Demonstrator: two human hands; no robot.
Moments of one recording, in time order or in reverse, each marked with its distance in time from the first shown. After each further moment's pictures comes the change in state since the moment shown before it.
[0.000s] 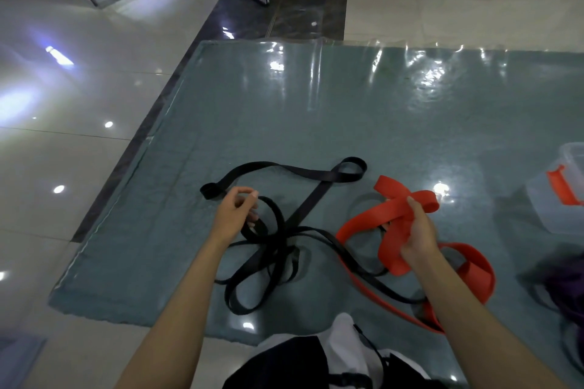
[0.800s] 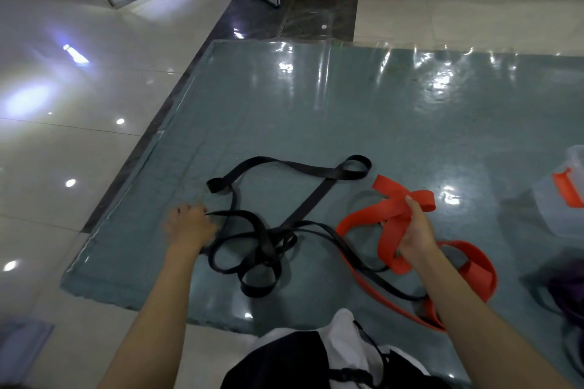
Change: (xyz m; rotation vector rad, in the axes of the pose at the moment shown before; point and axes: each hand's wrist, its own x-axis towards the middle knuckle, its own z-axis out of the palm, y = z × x) left_hand -0.029 -0.016 -0.076 1.026 0.131 -0.268; right_hand -0.004 0.003 -0.002 -0.084 -0.097 0.039
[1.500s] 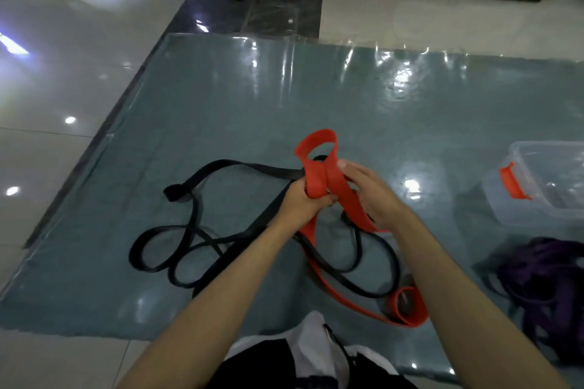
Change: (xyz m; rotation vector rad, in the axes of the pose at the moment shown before) left_hand -0.074 0.263 0.052 -1.119 -0.412 0.512; right_hand -0.017 -0.061 0.064 -0.490 -0.552 -0.163
